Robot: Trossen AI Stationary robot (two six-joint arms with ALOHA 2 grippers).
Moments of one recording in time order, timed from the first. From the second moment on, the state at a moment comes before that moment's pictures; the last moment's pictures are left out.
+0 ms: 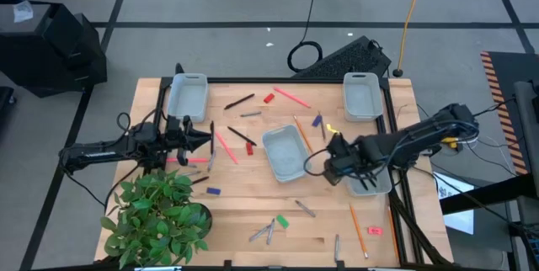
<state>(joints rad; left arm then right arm) 0.14 0.06 0.03 0.08 0.05 -0.34 0.31 1.39 1.12 -1.22 0.28 1.10</state>
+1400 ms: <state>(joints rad) 0.14 0.07 0.03 0.18 0.01 -0.27 -0.23 1.94 1.53 -0.42 0.11 0.29</state>
